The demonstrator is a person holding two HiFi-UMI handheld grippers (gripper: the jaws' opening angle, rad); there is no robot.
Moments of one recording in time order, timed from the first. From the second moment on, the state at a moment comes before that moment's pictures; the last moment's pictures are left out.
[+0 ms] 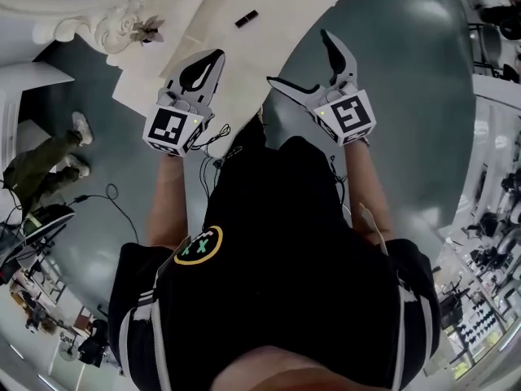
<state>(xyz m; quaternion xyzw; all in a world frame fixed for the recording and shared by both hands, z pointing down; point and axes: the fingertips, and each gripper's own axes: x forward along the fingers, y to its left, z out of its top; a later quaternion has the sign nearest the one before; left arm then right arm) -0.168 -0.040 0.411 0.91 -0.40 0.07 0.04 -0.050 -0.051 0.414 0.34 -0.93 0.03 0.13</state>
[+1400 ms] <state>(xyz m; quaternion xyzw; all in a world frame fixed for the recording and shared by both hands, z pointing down) -0.177 -0.089 0.424 0.86 -0.50 0.09 0.07 -0.114 -0.178 0.561 0.13 -0.96 0.01 0.24</state>
